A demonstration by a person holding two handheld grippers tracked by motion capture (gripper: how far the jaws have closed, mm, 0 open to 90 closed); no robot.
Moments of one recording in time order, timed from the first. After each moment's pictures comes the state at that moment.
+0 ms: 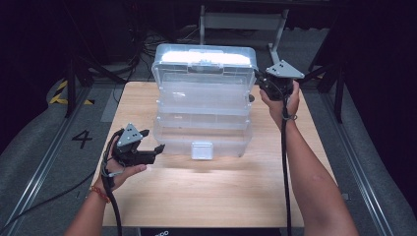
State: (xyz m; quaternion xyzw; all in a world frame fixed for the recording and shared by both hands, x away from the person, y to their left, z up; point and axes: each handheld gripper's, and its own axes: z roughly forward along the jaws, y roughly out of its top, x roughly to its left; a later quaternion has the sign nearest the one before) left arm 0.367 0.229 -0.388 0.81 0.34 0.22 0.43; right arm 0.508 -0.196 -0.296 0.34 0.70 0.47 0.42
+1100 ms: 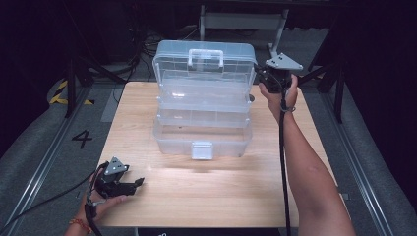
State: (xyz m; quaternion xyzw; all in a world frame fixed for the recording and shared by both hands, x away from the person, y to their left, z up) left arm 0.319 0.287 -0.478 0.84 0.42 0.16 0.32; right arm 0.530 -0.196 -0.292 0.35 0.70 0.47 0.41
